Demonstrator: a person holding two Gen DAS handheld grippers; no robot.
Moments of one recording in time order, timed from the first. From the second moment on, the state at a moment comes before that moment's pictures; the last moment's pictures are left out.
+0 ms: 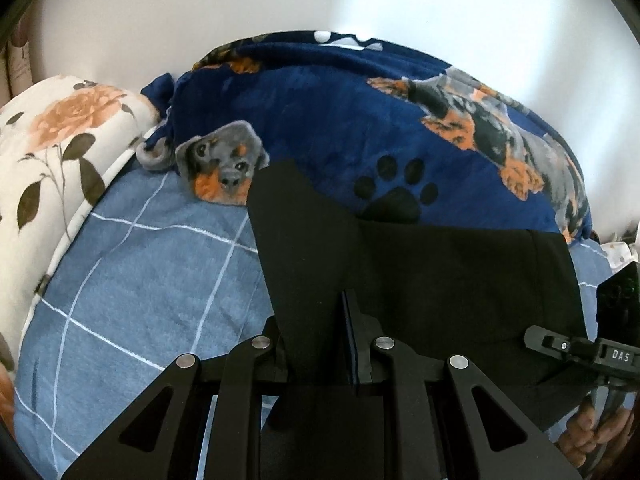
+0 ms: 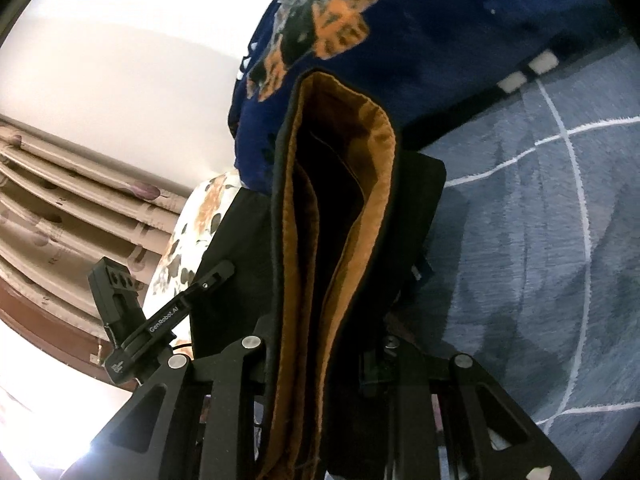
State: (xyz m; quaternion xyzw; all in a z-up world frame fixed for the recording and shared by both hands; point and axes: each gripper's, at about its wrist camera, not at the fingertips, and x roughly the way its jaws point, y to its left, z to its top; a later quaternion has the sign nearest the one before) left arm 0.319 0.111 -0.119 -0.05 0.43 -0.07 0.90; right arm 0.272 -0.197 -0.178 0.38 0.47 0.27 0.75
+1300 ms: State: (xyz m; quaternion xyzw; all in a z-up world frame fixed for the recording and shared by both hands) left arm 0.314 0.117 -0.163 -0.01 0.40 -0.02 0.92; right arm 0.264 -0.170 -0.177 0.23 0.46 0.16 0.84
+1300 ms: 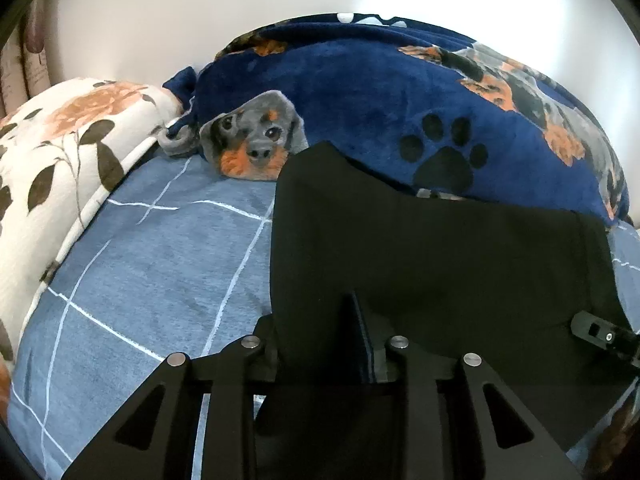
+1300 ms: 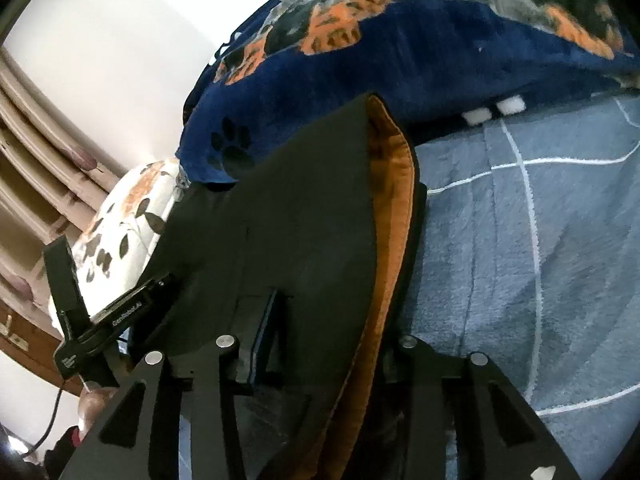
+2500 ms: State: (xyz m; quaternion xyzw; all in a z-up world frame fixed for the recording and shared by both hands) left arm 0.309 0.120 -0.168 -0.01 0.38 0.00 0.92; right arm 0.260 -0.118 -0.167 0.06 0.44 0.05 0.90
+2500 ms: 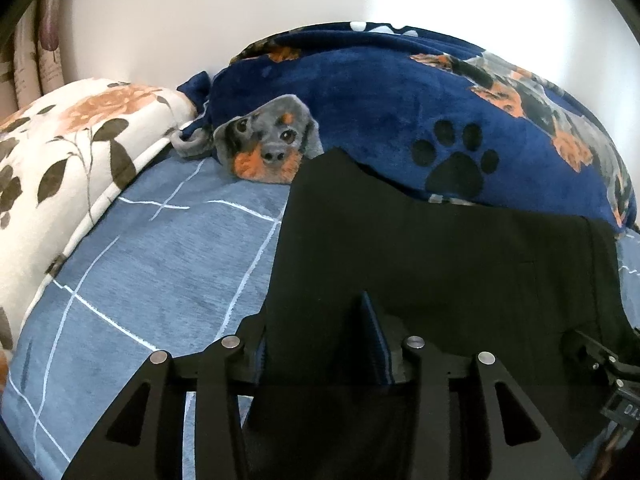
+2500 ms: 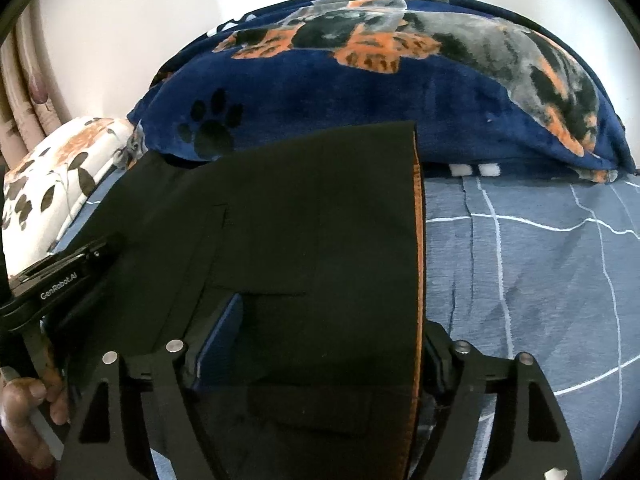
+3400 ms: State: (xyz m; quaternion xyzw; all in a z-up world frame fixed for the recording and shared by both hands) left arm 0.306 0.113 -0.166 0.01 0.37 0.02 0.93; right arm 0.262 -0.115 -0.168 0.04 0.44 0.02 0.90
